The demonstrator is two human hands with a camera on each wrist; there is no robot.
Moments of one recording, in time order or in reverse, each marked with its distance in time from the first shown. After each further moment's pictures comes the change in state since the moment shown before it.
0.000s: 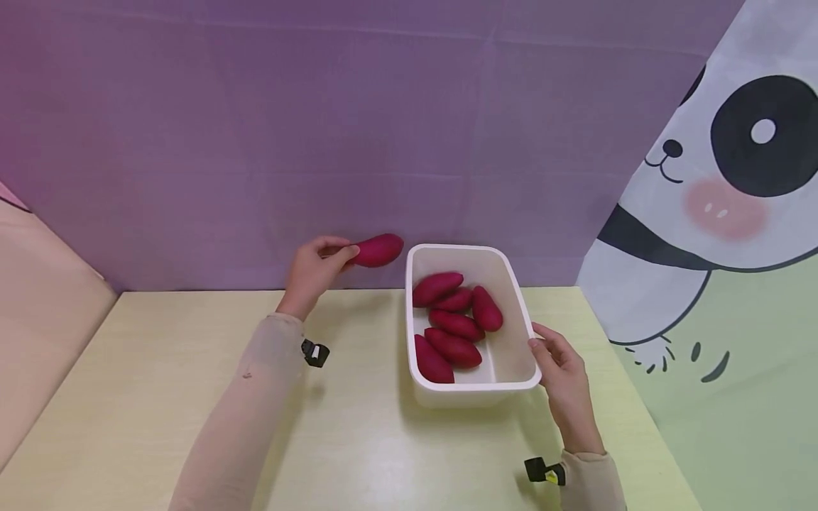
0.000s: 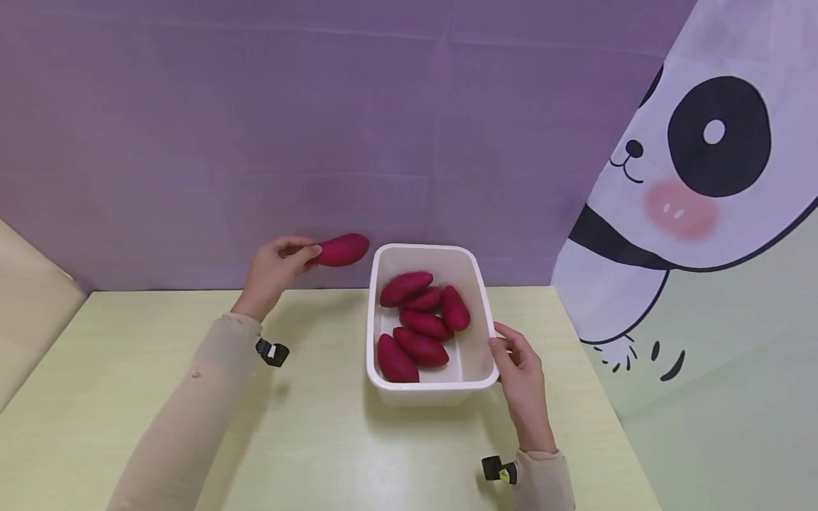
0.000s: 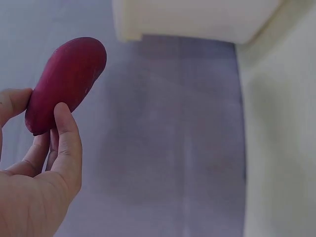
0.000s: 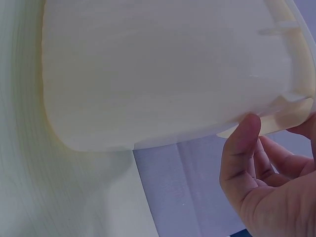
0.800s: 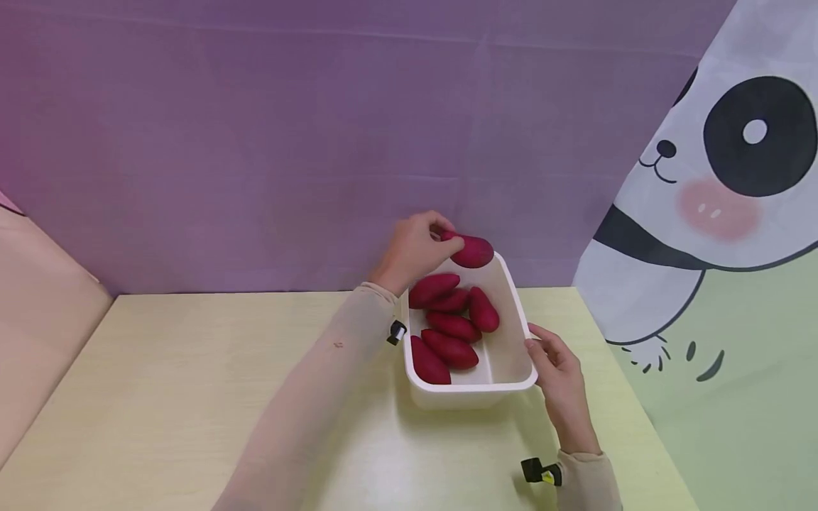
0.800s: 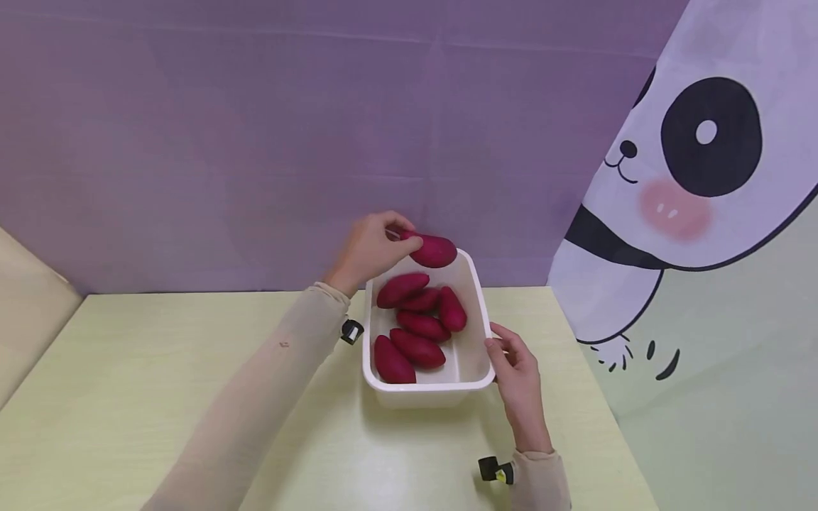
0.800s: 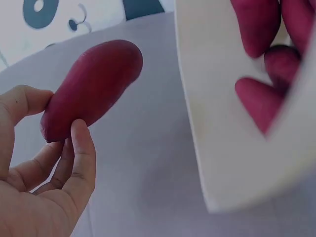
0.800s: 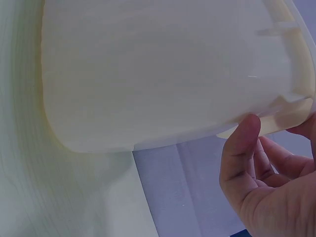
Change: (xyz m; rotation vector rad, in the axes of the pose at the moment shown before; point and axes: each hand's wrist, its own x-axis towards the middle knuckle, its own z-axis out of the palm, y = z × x) left_hand -0.004 0.082 0.130 0.397 -0.186 0.322; right_hand -0.001 0.000 -0.001 -0.013 -0.006 0.007
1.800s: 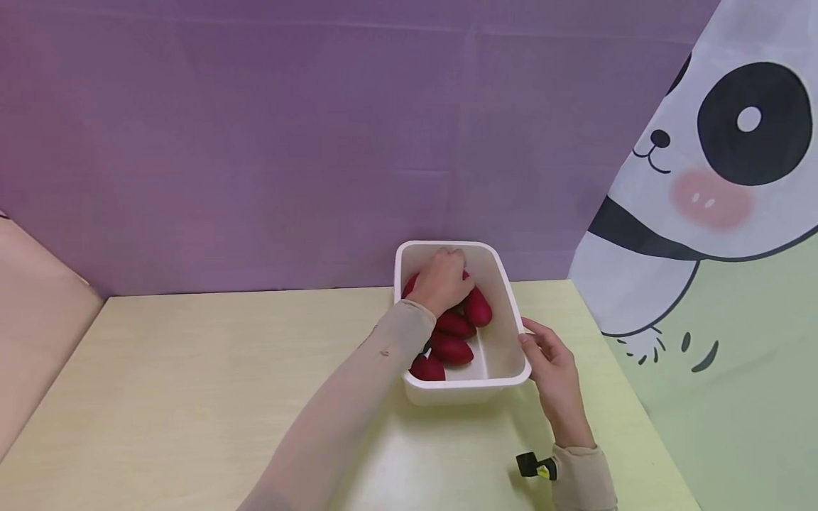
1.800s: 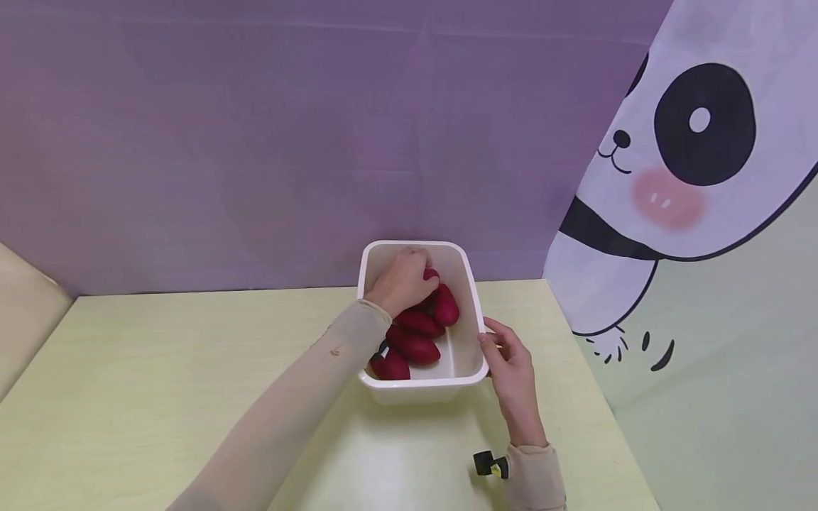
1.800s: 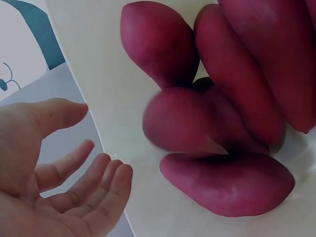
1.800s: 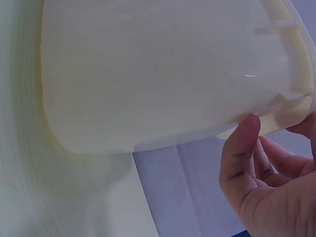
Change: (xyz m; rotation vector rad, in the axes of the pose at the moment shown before) left_hand -0.004 -0.031 0.073 0.549 -0.152 0.010; right_hand 0.001 0.000 0.012 0.025 -0.031 -0.003
